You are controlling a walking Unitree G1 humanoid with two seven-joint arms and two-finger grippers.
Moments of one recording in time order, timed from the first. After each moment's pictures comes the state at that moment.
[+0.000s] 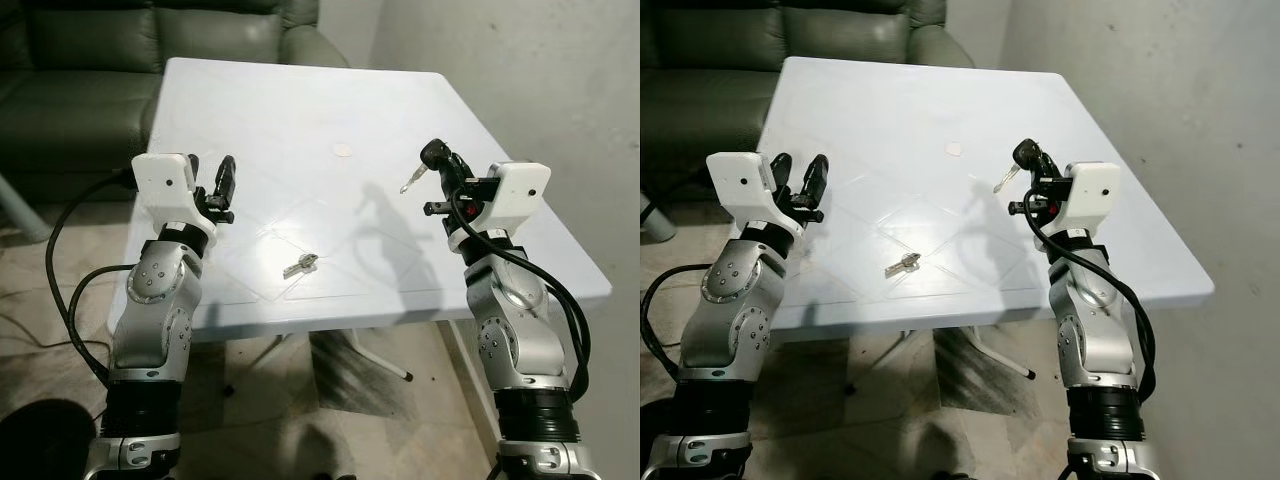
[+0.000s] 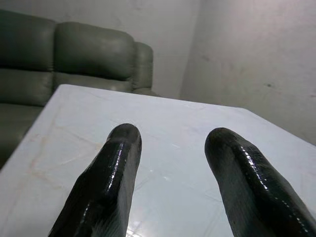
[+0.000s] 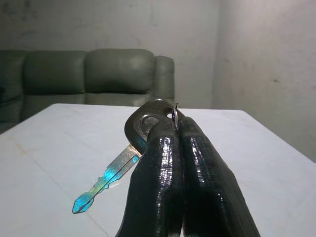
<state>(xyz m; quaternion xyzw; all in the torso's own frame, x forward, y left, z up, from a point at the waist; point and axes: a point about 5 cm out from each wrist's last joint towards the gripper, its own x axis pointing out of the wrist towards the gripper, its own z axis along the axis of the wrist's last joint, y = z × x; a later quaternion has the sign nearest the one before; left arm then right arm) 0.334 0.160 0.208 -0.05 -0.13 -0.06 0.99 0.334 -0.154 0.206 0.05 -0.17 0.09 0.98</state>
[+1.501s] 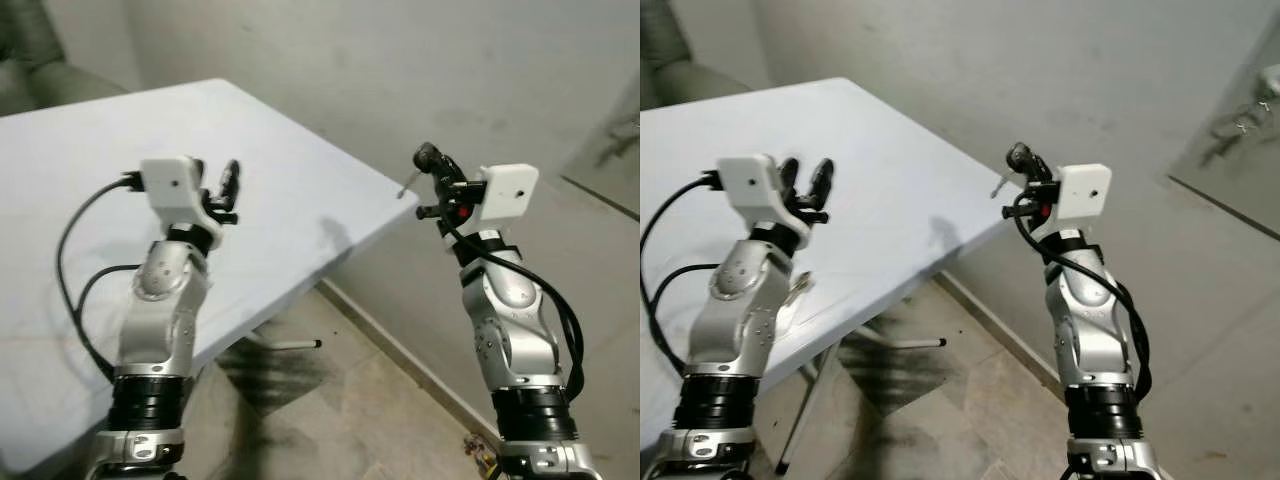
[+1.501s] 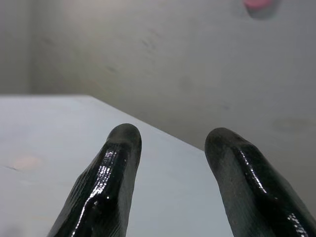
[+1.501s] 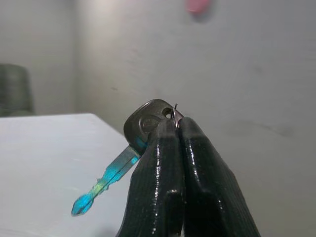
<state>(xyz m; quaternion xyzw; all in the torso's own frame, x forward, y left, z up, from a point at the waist) 0.340 0.162 0.203 -0.07 -0.11 -0.05 0.99 0.335 -0.150 0.201 0.03 -0.16 0.10 0.98</state>
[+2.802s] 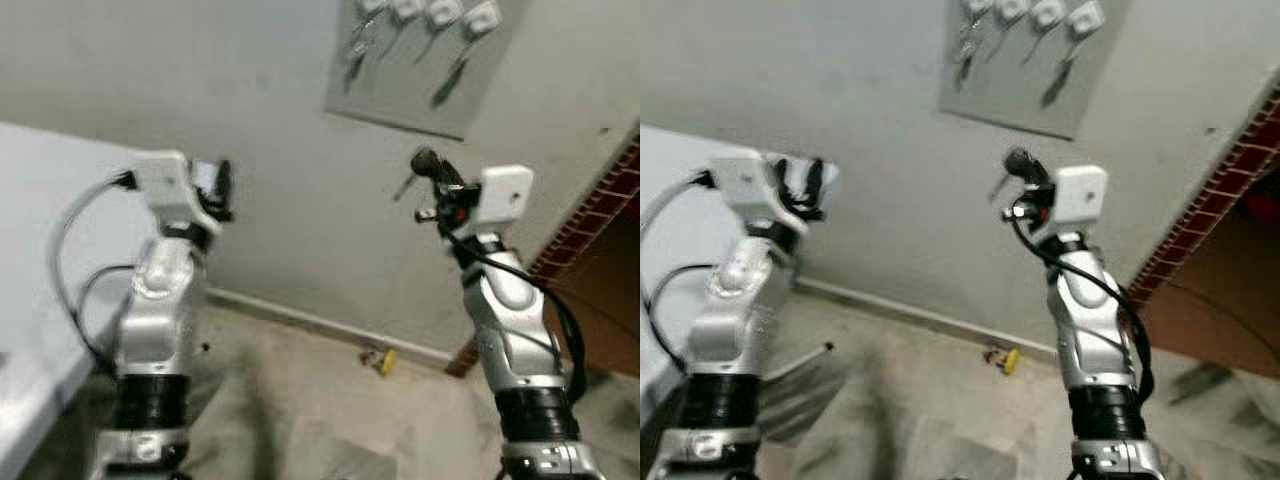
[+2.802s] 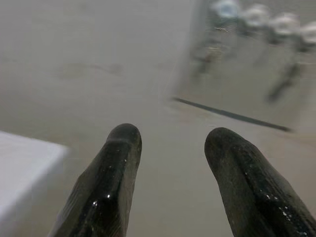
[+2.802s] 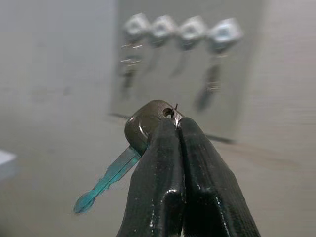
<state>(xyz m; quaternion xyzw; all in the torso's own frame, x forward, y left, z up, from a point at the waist) 0.339 0.139 0.196 -0.07 -0.09 -0.07 0.99 0.336 -0.159 0.197 0.02 -0.15 0.08 0.98</state>
